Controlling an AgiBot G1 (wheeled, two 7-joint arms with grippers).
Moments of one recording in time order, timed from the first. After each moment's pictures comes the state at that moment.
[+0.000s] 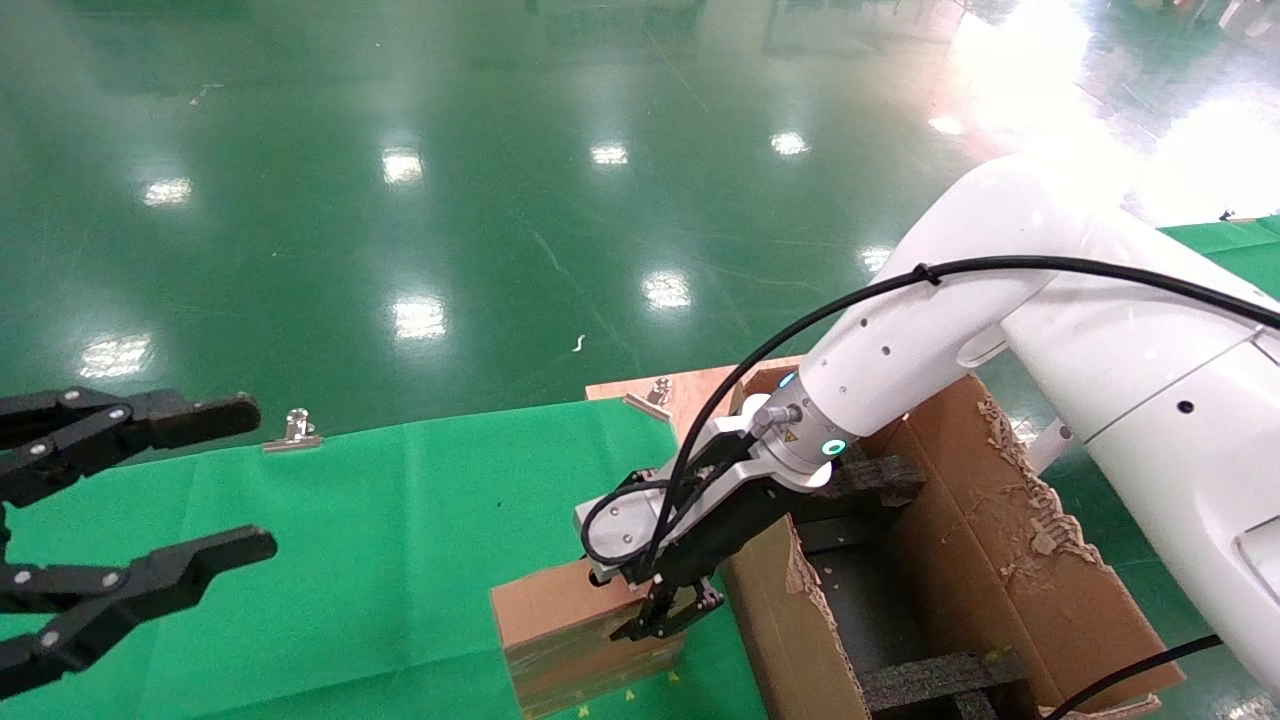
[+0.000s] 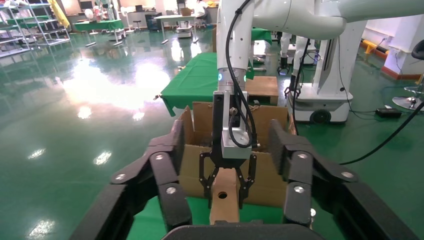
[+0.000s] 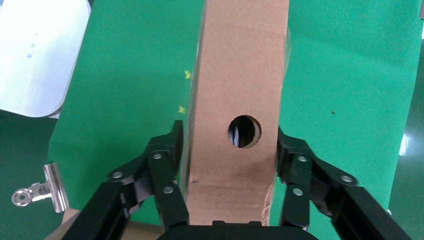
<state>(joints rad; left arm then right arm) -1.08 0.58 0.35 -1.25 0.66 1.45 -0.14 1.64 -1.03 -0.96 0.93 -1.61 -1.56 0.01</state>
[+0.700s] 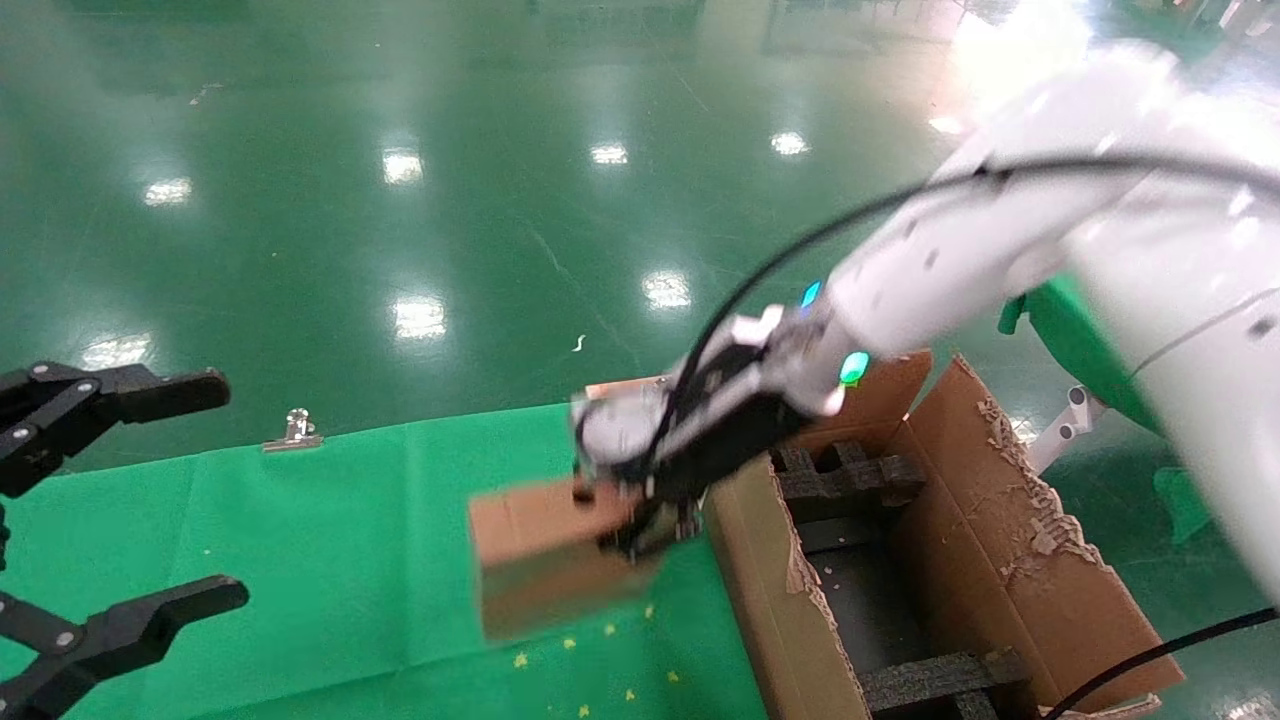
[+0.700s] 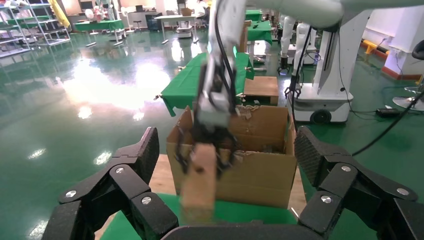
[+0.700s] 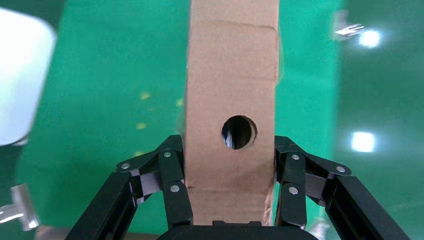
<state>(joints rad) -1.08 0.58 0.35 -1.25 0.66 1.45 -0.14 1.78 -1.02 -0.93 0.84 -1.52 -1.57 0.00</state>
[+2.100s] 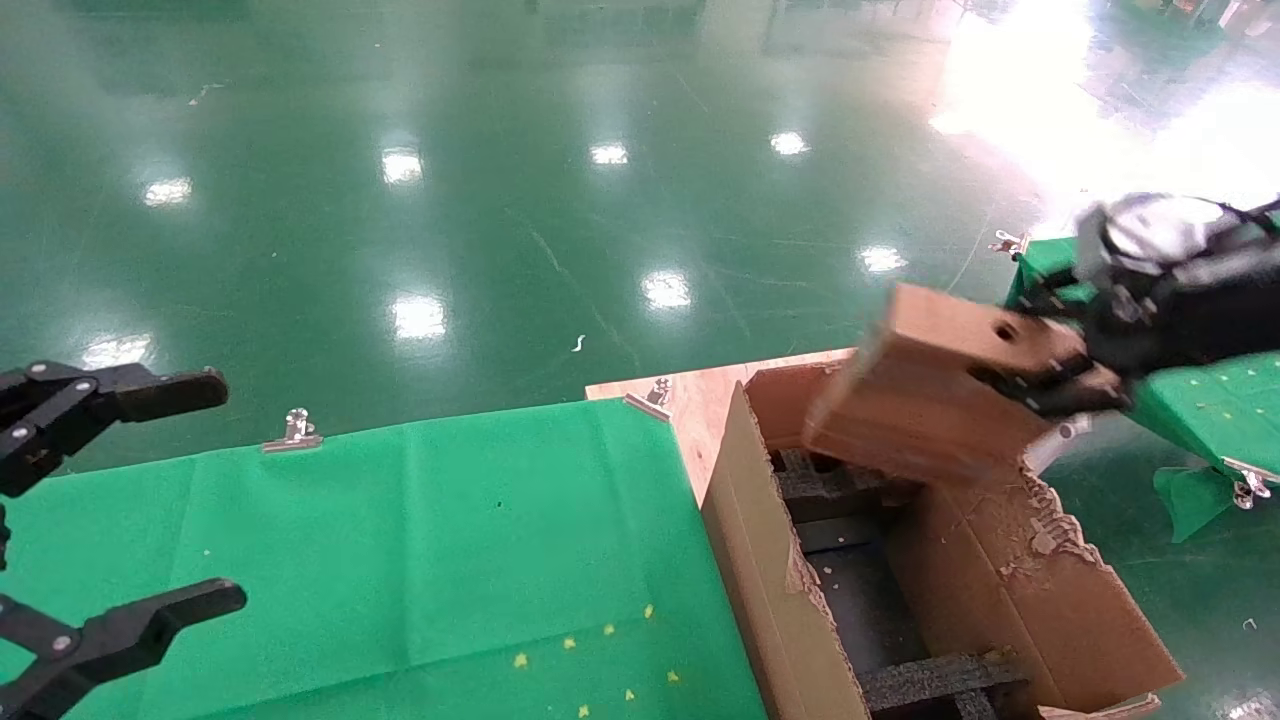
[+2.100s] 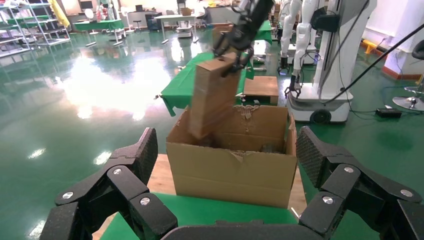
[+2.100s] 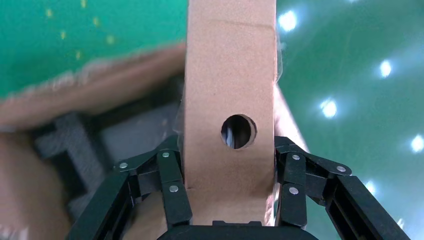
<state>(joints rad) -1.08 0.58 0.35 -1.25 0.66 1.45 -0.14 2.19 -0.50 -1.33 0.57 -1.31 -1.58 -0.10</state>
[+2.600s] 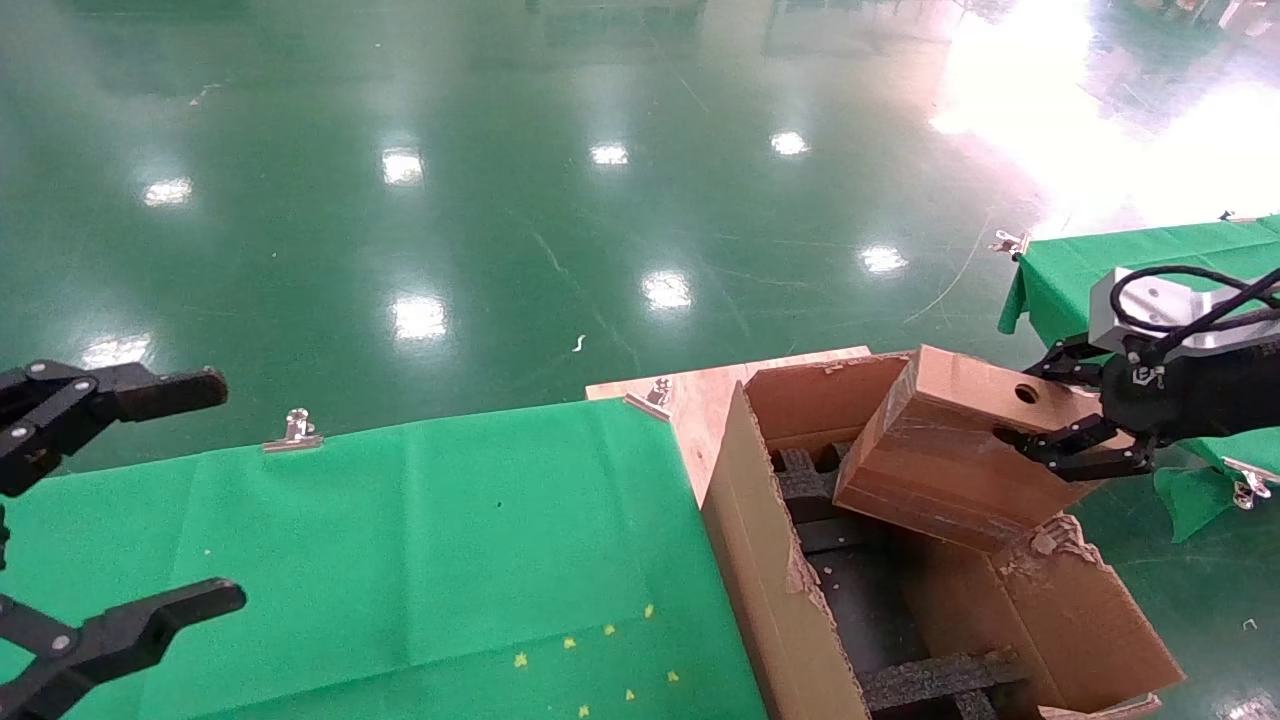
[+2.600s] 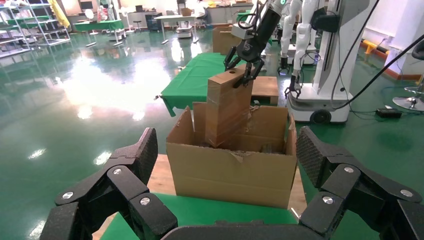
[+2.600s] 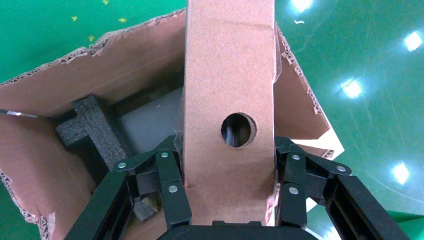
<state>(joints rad) -1.08 0.58 0.35 -1.24 0.66 1.45 -0.14 2.14 -0.42 -1.38 0.55 -1.29 -1.56 -0.10</state>
